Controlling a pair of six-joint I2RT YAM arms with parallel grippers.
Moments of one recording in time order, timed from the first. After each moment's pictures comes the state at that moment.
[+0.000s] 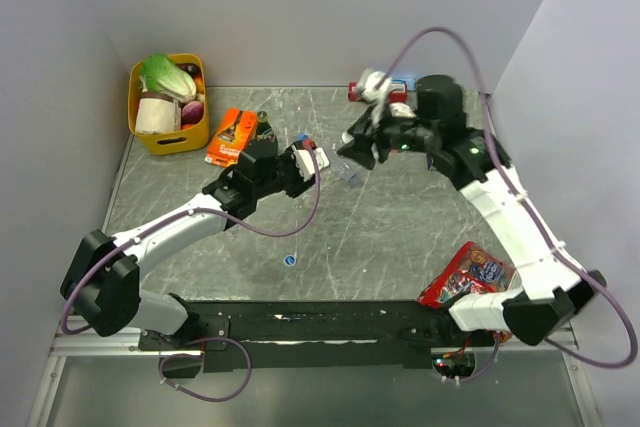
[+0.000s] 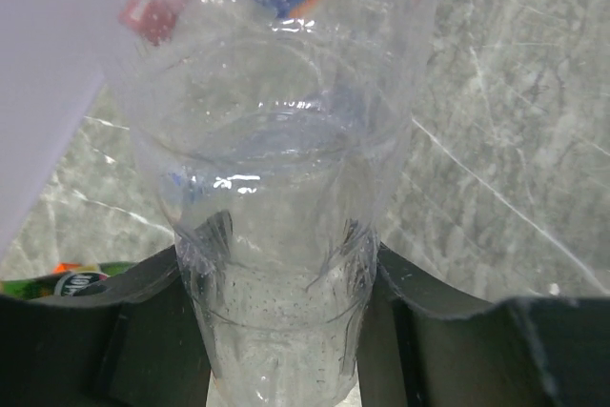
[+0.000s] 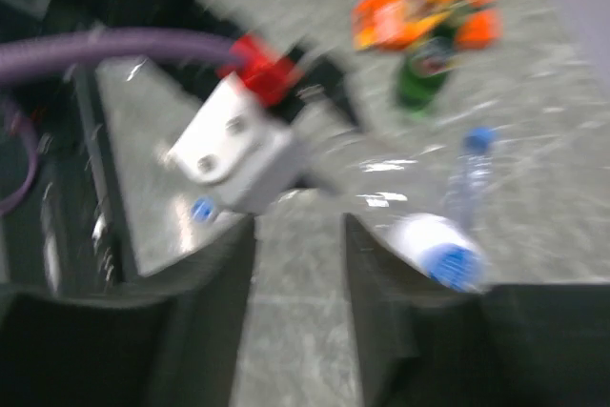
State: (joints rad) left arm -0.68 1.38 0.95 0.10 0.21 0.49; right arm 0.52 1.32 1.57 -0.70 -0.61 -0.33
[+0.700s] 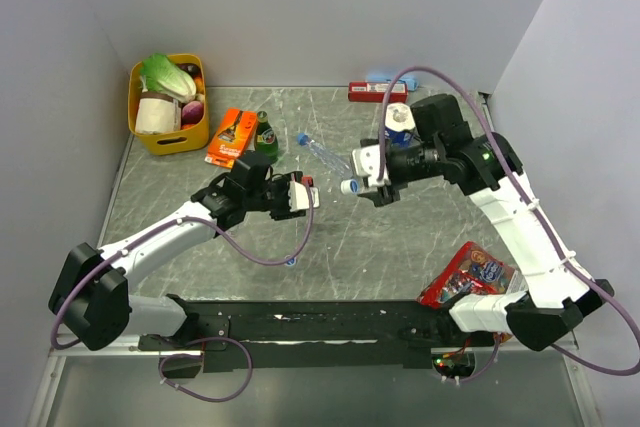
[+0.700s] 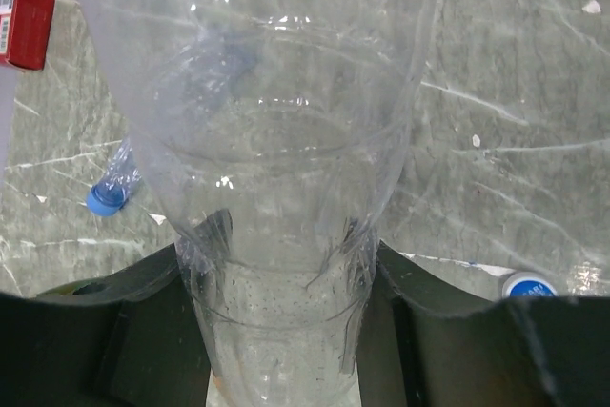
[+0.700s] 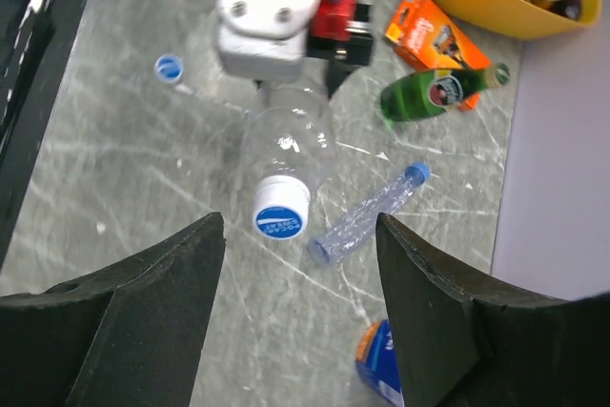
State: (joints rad) left arm -0.65 1.30 0.88 -0.15 0.45 0.79; right arm 0.52 1.27 1.63 -1.12 -0.73 -1.18
